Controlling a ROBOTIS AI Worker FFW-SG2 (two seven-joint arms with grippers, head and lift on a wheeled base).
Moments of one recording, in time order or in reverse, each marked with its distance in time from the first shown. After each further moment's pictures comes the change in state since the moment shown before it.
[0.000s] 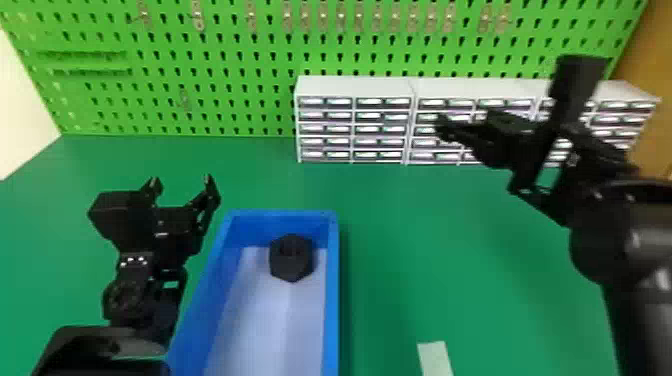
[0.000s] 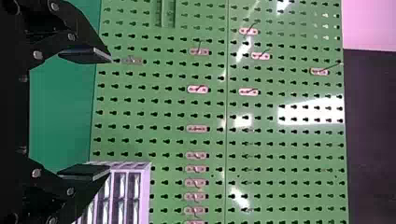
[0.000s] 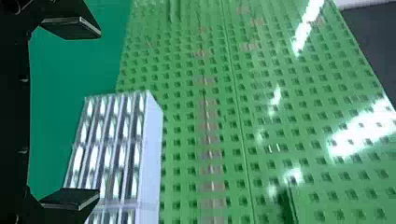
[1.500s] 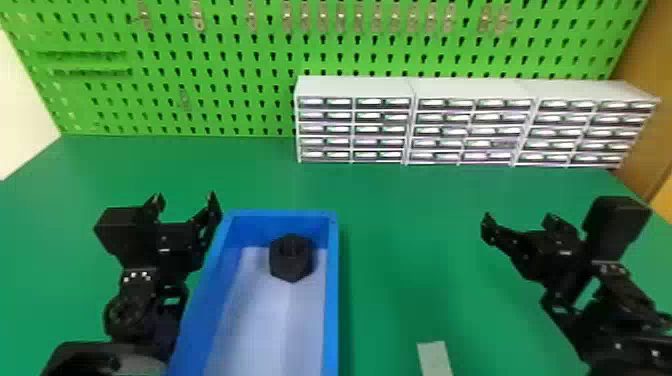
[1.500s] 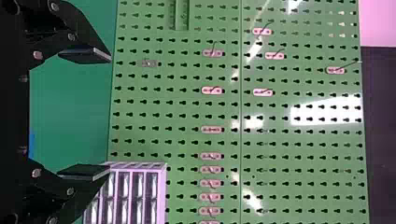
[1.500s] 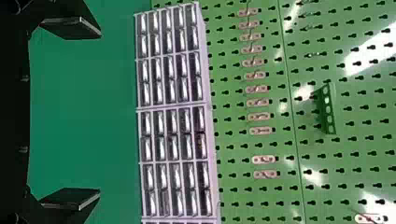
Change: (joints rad) left arm 0.043 -0.001 -0.005 -0.003 -0.007 0.015 0.008; right arm 0.399 0.083 -0.107 -0.052 0.134 -0.295 -0.148
